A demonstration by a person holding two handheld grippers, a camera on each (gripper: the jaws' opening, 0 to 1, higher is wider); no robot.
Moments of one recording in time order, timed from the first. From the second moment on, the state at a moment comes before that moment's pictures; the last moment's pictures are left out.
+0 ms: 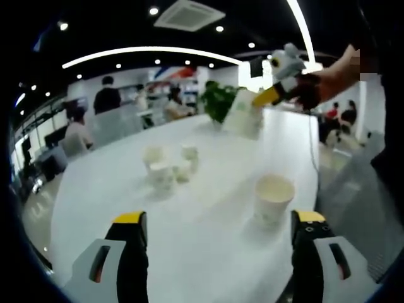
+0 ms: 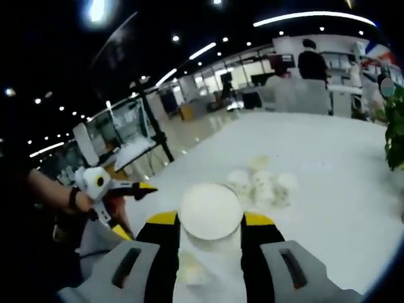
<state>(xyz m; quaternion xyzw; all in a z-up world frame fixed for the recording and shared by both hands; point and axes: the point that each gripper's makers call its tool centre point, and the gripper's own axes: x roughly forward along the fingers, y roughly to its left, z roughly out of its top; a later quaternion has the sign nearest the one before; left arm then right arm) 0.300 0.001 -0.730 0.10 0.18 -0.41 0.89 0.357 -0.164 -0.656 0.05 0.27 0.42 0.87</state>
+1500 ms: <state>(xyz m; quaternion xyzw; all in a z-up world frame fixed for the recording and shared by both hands) 0.295 -0.002 -0.732 0.09 0.19 -0.42 0.89 0.315 -0.149 -0.659 0.14 0.28 0.43 0.85</state>
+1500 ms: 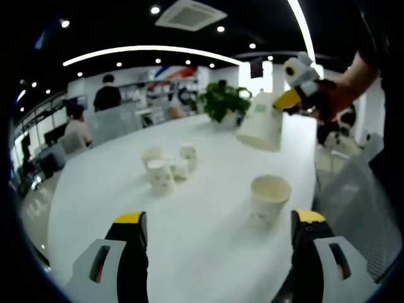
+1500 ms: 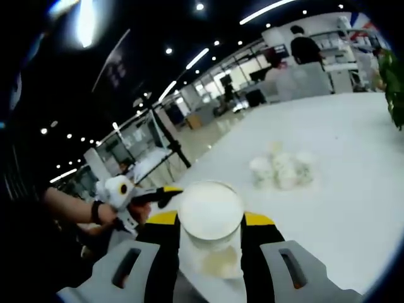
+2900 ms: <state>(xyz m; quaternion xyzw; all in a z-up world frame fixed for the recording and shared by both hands) 0.250 -0.082 -0.707 -0.03 0.18 -0.50 0.85 0.307 -0.133 -0.662 0.17 0.28 0.44 0.84</state>
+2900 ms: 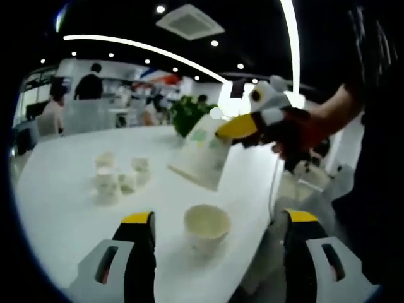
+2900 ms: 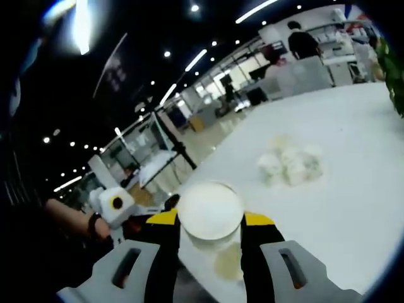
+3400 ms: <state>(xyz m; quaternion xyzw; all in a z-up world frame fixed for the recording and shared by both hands) 0.252 -0.099 -0.681 -0.10 0.16 -0.51 0.84 0.302 -0.121 -0.654 0.22 0.28 0.45 0.82</state>
